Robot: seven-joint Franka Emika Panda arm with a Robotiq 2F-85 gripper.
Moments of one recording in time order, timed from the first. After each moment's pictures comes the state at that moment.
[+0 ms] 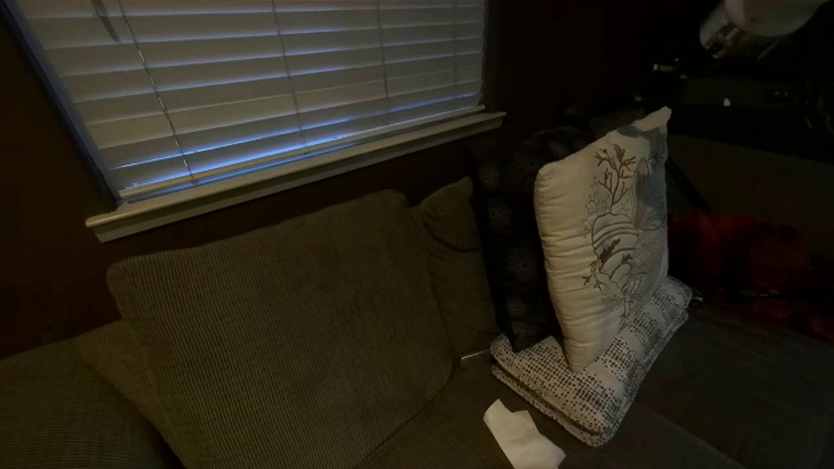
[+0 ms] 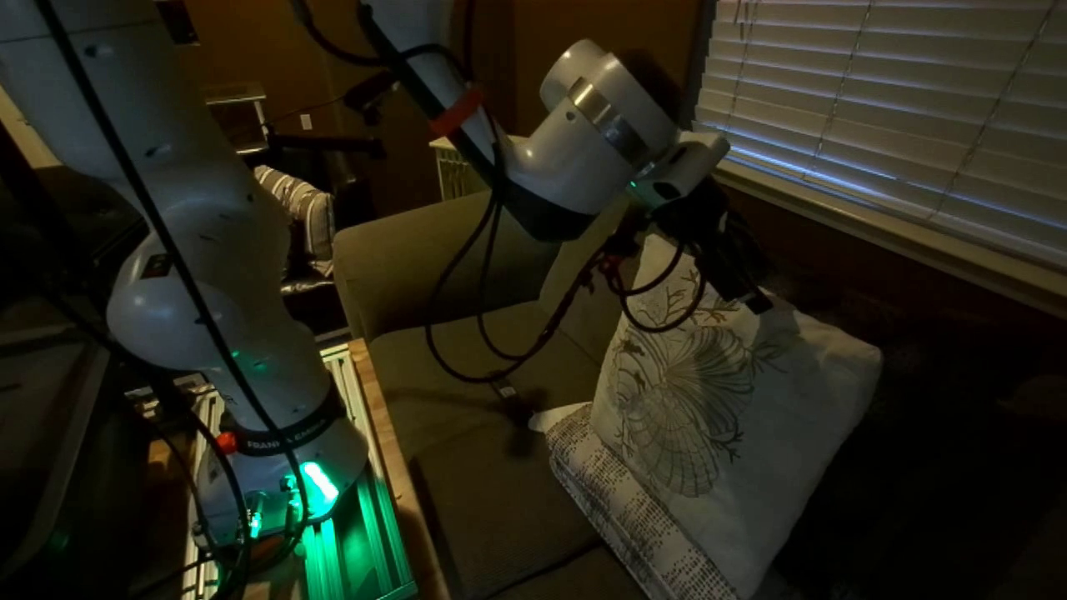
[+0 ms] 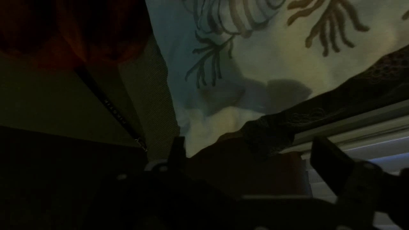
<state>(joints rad) -0.20 -0.10 -0.18 -2.42 -1.60 2.81 1.97</state>
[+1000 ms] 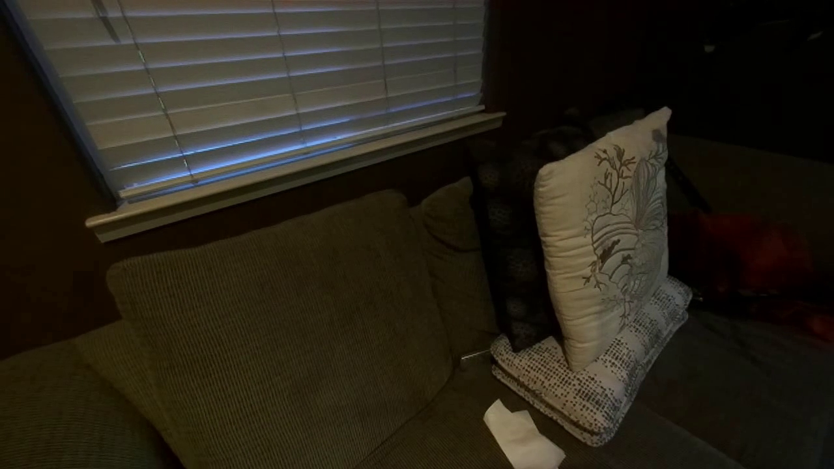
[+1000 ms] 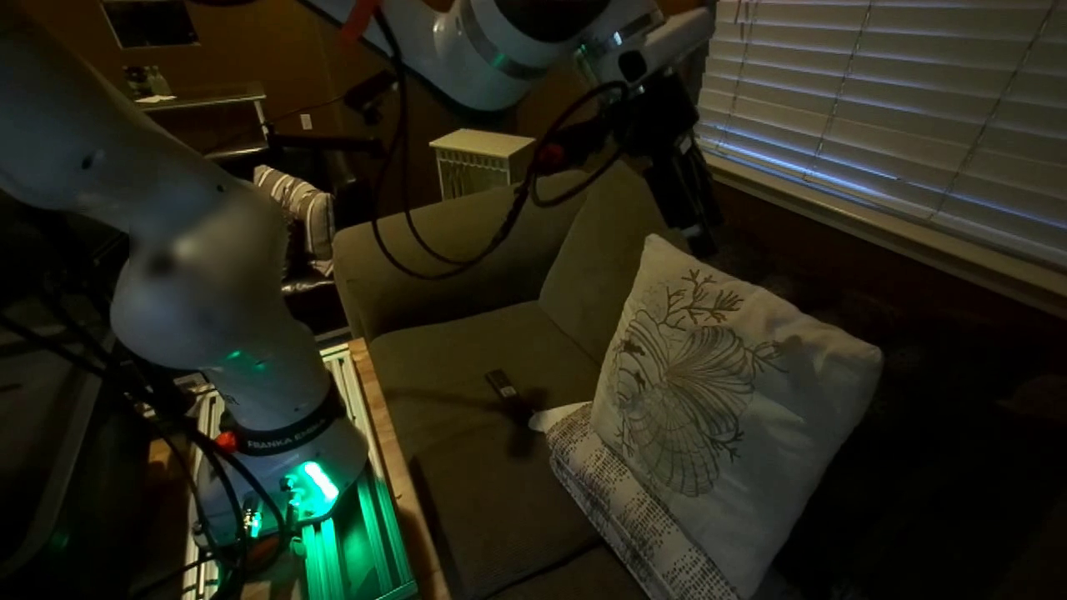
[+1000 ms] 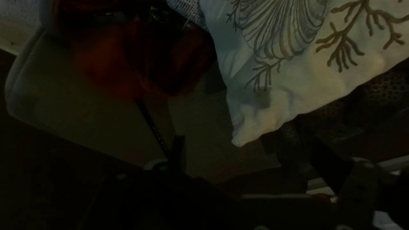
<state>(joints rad) -0.17 -0.47 -0.10 -2.54 -0.79 2.44 1.14</state>
